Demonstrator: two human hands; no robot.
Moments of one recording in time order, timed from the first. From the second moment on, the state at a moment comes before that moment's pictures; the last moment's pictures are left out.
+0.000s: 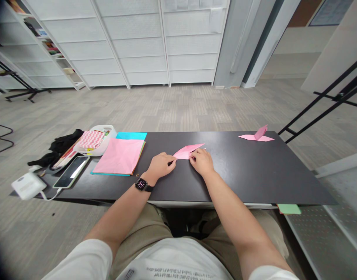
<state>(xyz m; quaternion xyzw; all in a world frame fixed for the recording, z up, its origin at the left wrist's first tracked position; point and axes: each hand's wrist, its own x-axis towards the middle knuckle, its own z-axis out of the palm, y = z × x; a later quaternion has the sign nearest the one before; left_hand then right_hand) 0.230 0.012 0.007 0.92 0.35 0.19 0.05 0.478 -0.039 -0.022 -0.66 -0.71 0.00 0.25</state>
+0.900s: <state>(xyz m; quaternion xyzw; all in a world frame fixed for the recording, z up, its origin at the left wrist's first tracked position) 0.228 0.037 -0.009 0.86 0.38 0.27 0.18 0.473 -0.027 -0.029 -0.56 -0.78 0.04 0.29</state>
